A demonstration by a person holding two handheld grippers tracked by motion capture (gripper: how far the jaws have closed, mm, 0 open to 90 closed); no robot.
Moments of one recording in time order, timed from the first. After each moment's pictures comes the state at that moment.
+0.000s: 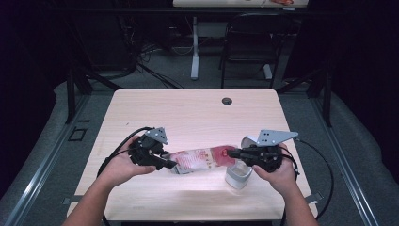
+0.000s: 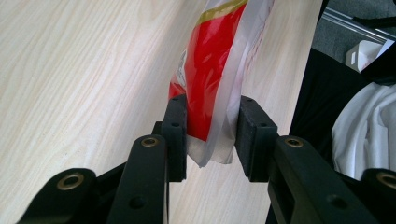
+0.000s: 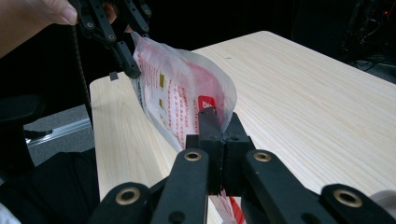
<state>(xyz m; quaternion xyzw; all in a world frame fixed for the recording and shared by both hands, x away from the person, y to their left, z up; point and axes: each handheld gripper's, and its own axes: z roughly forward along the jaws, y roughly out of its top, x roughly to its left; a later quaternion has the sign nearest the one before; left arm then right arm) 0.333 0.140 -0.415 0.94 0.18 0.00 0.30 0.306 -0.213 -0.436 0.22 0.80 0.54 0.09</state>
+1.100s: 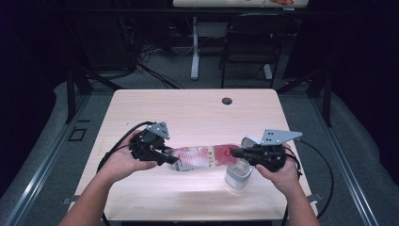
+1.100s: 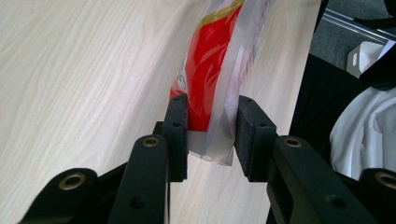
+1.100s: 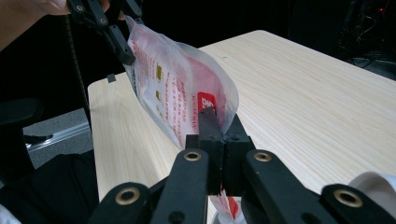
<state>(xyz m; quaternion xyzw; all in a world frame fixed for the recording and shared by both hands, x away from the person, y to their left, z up) 0.335 0.133 -0.396 0.94 0.17 0.01 0.30 0.307 -0.223 -0.438 0.24 0.80 0.55 0.09</state>
